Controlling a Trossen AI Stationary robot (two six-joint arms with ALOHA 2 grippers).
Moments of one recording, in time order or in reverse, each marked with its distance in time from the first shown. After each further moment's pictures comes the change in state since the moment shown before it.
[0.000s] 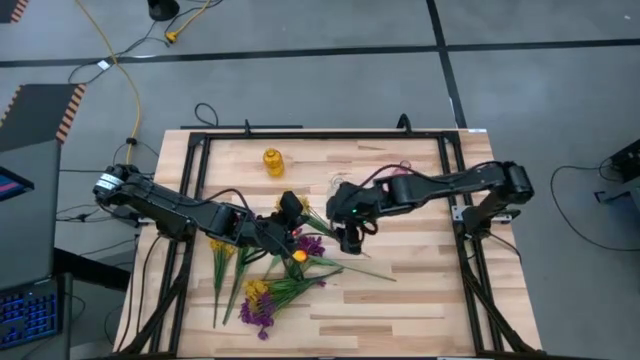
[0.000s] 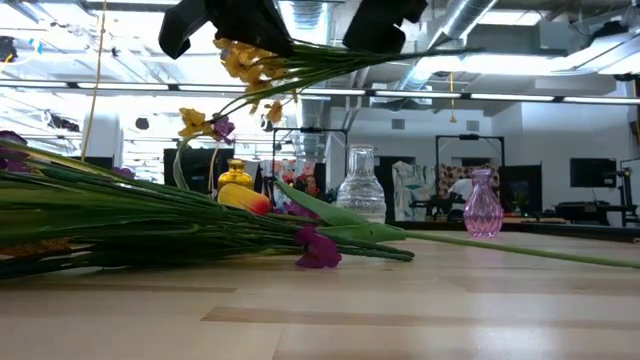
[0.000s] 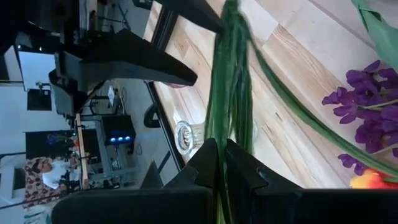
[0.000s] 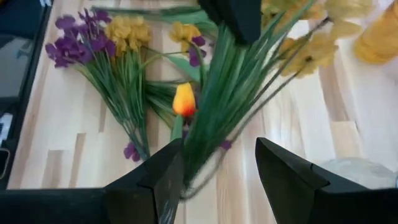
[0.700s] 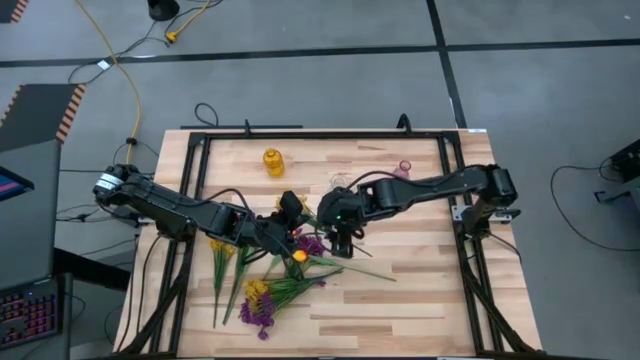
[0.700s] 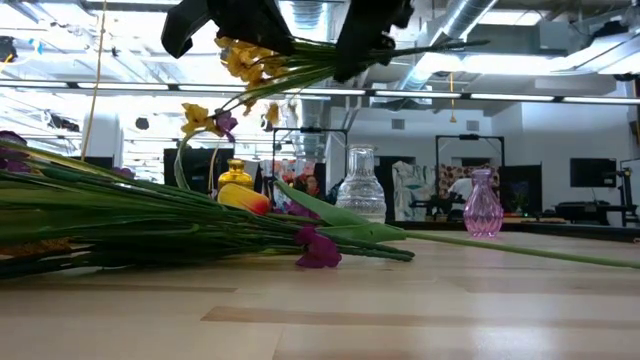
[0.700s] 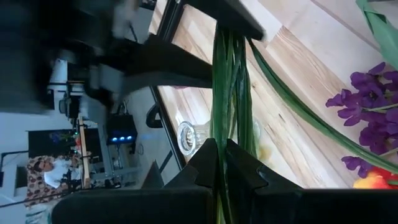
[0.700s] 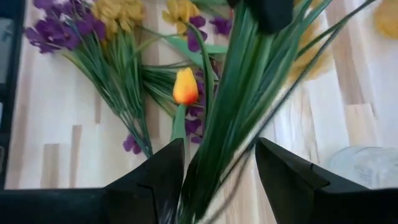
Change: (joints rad) left arm 0.000 0.000 0.000 0.012 -0.005 0.000; right arm 0.010 0.131 0.120 -0.097 -0.001 0.045
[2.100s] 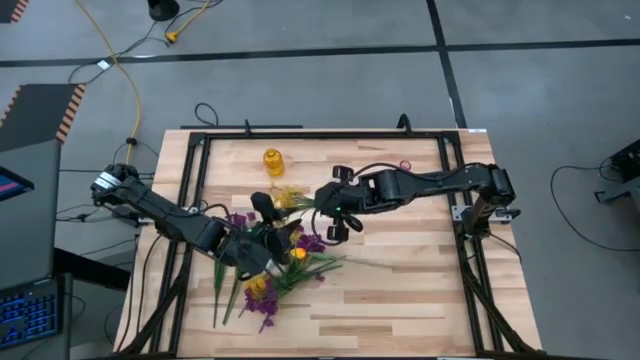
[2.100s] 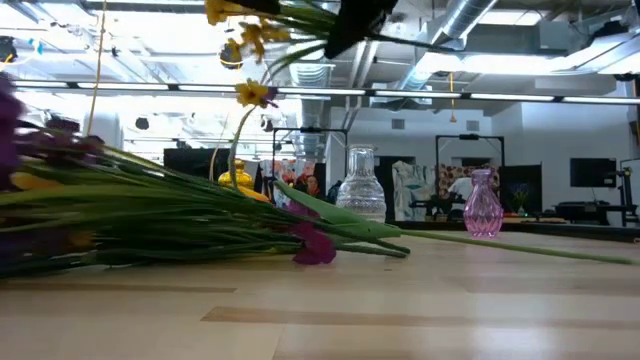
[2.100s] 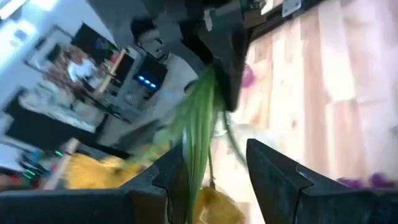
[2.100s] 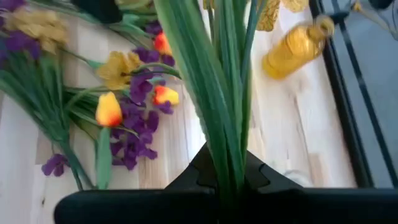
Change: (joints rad) left arm -0.159 -0.018 0.000 0.035 -0.390 -0.671; right arm -0.019 0.005 0.155 -0.093 0.298 -0.156
